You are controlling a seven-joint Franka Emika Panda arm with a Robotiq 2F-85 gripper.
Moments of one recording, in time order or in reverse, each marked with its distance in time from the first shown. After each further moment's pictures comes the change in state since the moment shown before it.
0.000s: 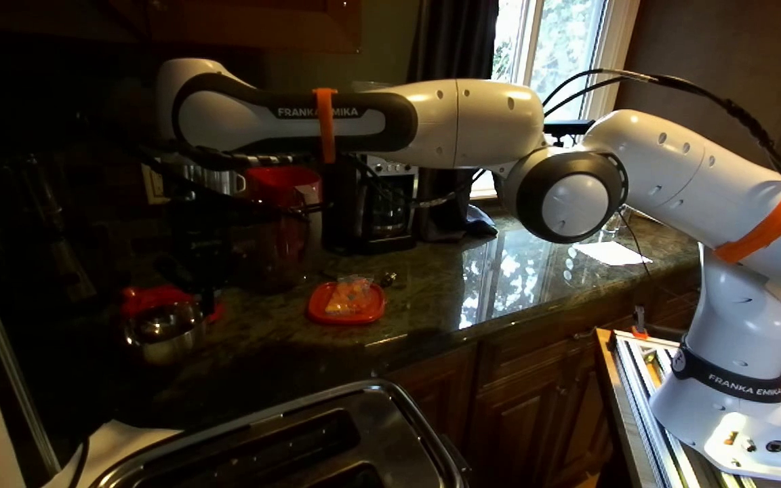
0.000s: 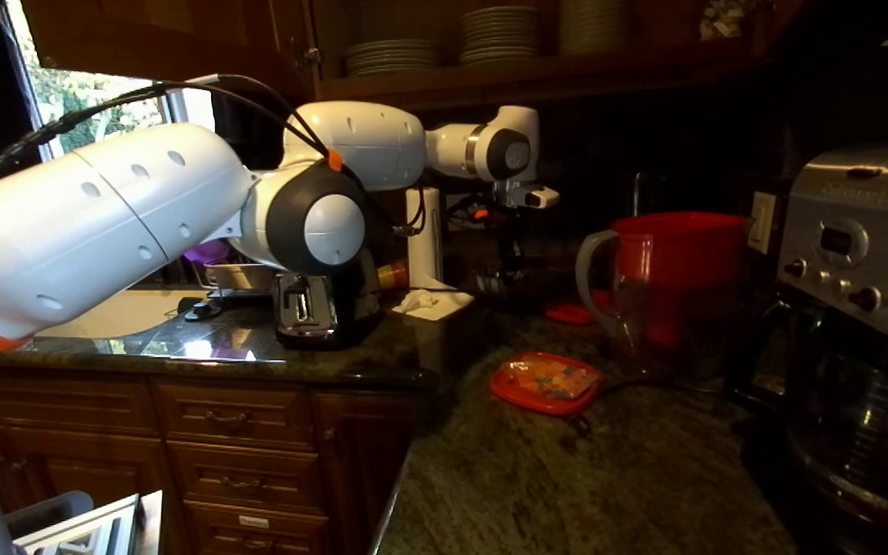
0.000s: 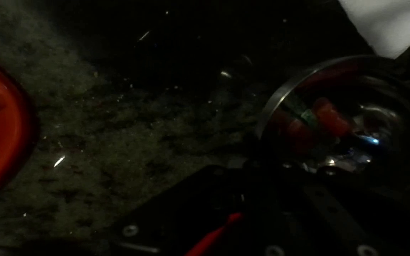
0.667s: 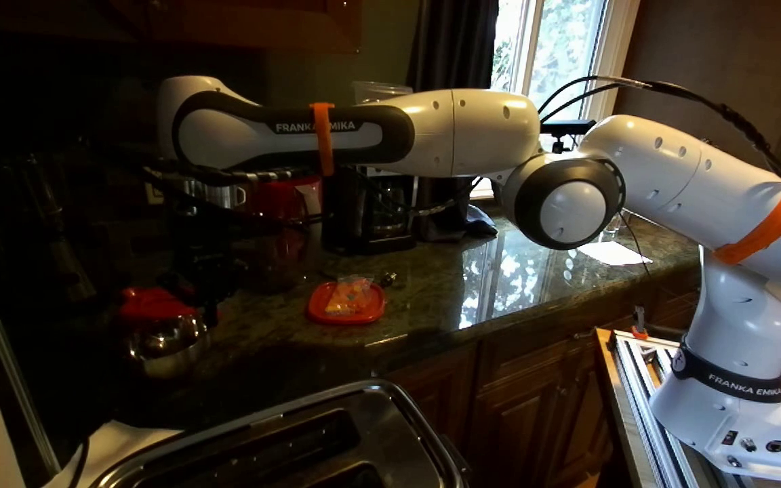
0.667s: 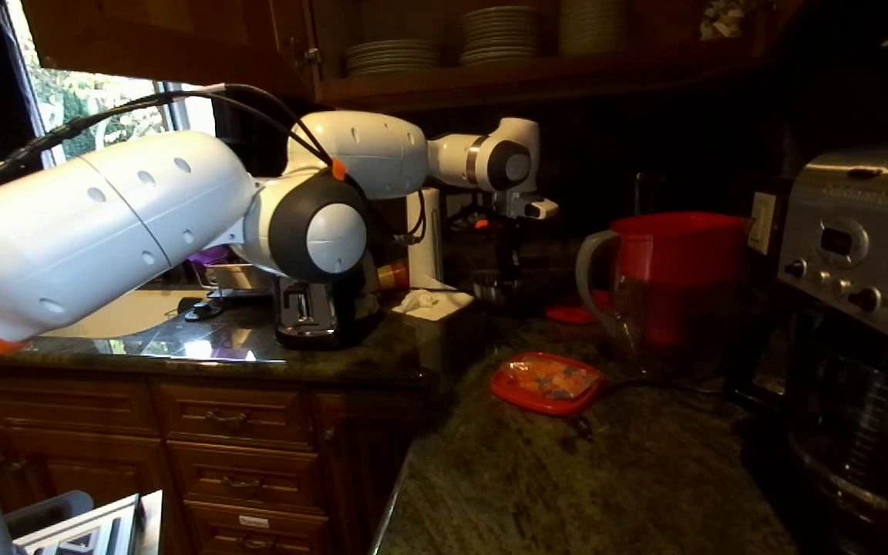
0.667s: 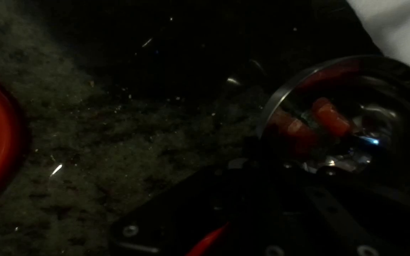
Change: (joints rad) arm 0.000 0.025 0.005 0.000 0.003 0.000 -0.012
